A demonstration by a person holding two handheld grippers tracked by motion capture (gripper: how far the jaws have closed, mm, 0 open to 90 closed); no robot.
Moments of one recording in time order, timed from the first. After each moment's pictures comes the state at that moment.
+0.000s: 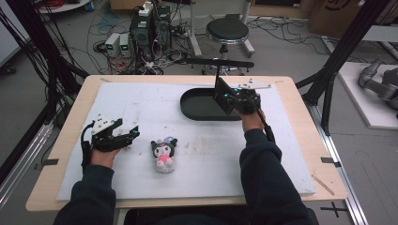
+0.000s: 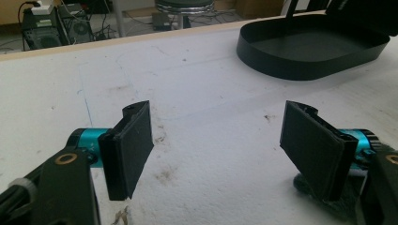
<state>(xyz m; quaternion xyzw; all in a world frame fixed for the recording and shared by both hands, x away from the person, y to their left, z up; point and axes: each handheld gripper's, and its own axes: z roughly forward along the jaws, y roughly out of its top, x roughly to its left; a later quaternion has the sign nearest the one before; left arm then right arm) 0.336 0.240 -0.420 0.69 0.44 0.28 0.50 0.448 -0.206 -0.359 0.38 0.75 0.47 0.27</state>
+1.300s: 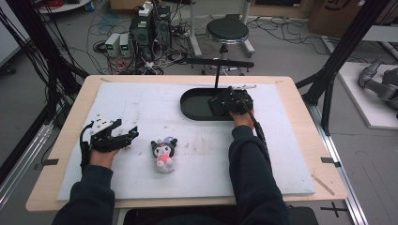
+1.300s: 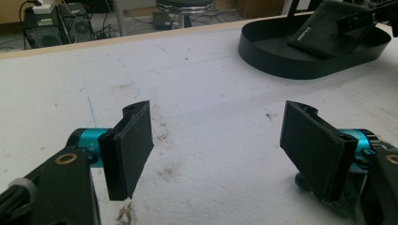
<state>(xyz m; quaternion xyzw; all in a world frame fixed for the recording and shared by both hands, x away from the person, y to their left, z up) 0.335 0.242 -0.420 0.69 0.45 0.28 0.50 0.500 -0.208 -0.425 0.53 0.74 0.33 0.24</state>
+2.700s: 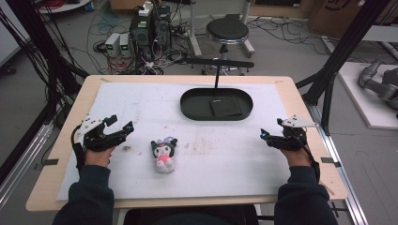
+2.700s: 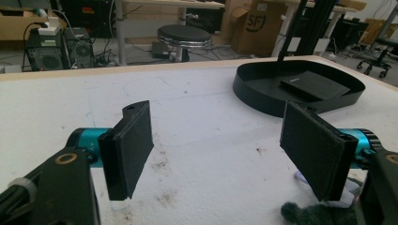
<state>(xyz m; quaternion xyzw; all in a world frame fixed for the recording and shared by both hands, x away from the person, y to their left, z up) 0.328 0.253 -0.409 0.64 0.45 0.28 0.56 0.347 -0.336 -0.399 0.41 0.77 0.39 0.29</state>
